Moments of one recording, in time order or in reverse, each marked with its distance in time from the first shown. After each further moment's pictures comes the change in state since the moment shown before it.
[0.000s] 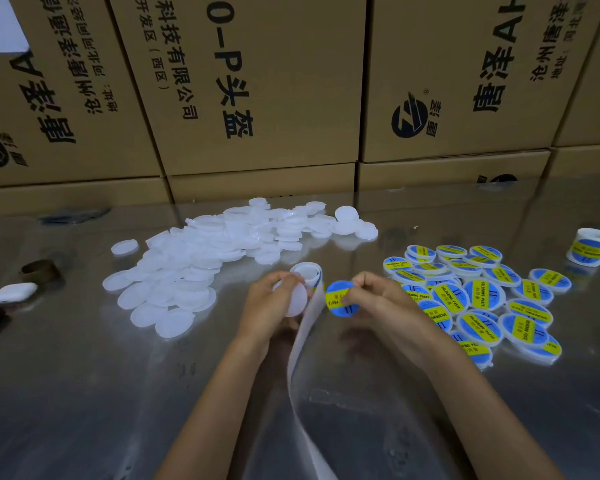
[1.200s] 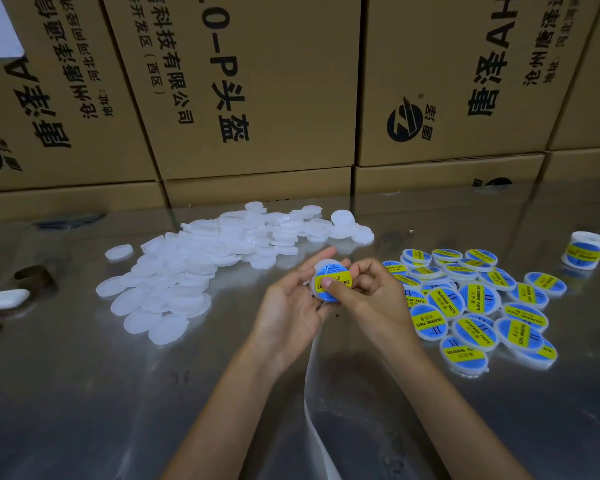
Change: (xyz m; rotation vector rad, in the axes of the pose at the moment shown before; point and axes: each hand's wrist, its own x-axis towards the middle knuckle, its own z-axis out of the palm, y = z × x) left_hand -0.032 0.031 0.027 -0.811 -0.495 -0.169; right_hand 0.007 0.000 0.023 0.108 0.306 -0.272
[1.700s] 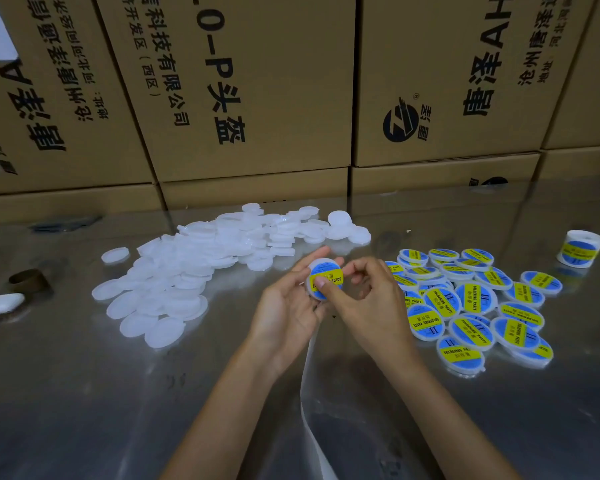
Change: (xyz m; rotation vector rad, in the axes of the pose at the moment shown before) left_hand 0.001 -0.001 -0.001 0.025 0.027 0.036; right_hand -0.002 0.005 -0.004 -0.475 0.142 -0.254
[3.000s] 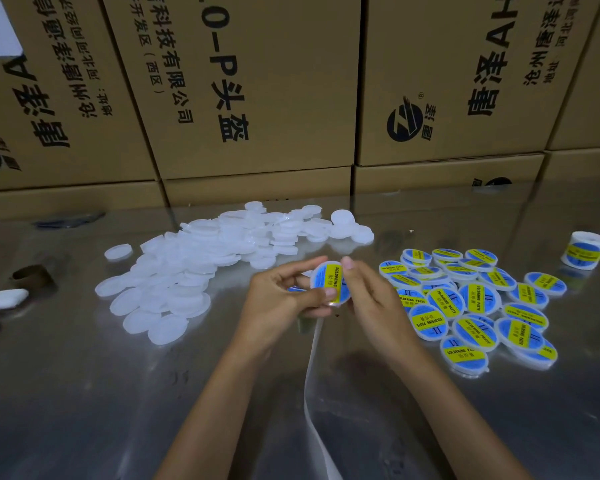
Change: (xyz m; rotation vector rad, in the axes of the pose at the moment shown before) left_hand -0.005 0.012 -0.013 0.678 0.096 0.272; right_hand 0.001 0.000 -0.008 0.211 -0.300 0.071
